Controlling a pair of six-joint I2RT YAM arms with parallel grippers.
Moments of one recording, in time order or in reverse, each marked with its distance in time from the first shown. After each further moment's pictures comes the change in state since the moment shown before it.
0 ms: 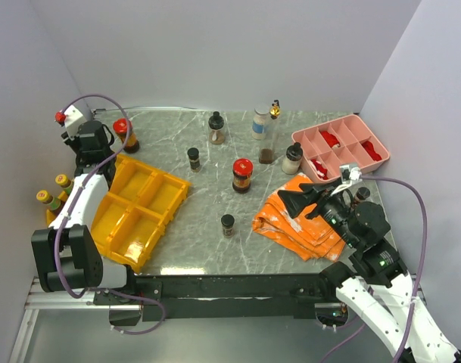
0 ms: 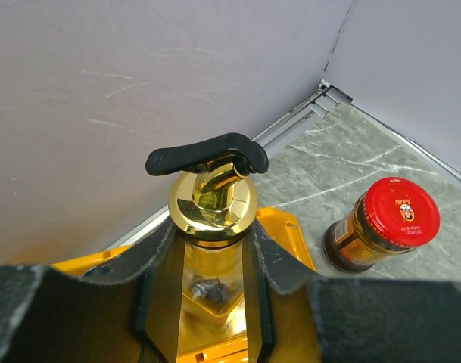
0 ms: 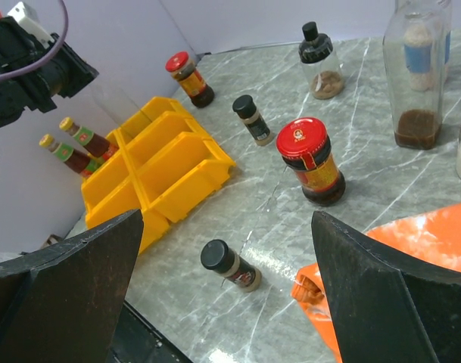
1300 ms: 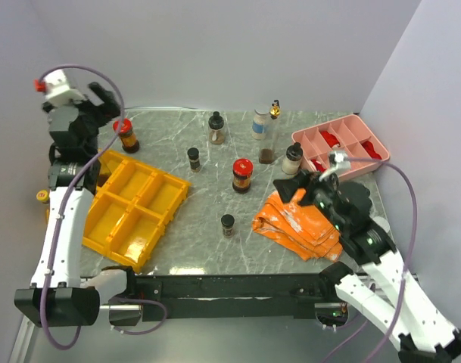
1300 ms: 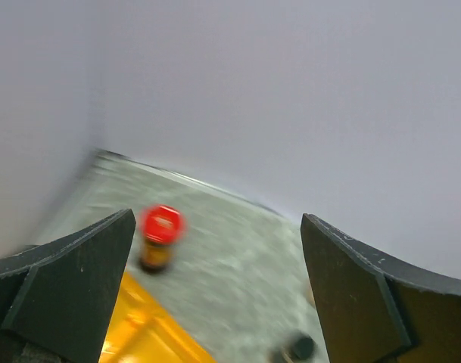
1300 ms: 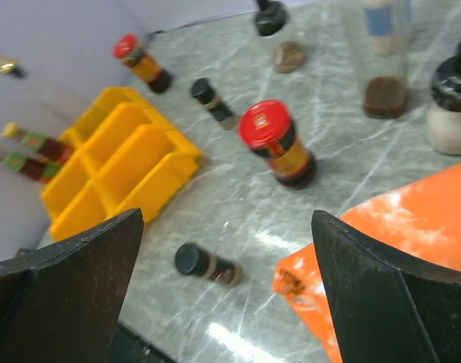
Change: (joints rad) left arm -0.050 -0.235 0.309 -0.246 0.466 -0.055; right arm 0.000 0.140 0.035 -0.023 0.081 0.020
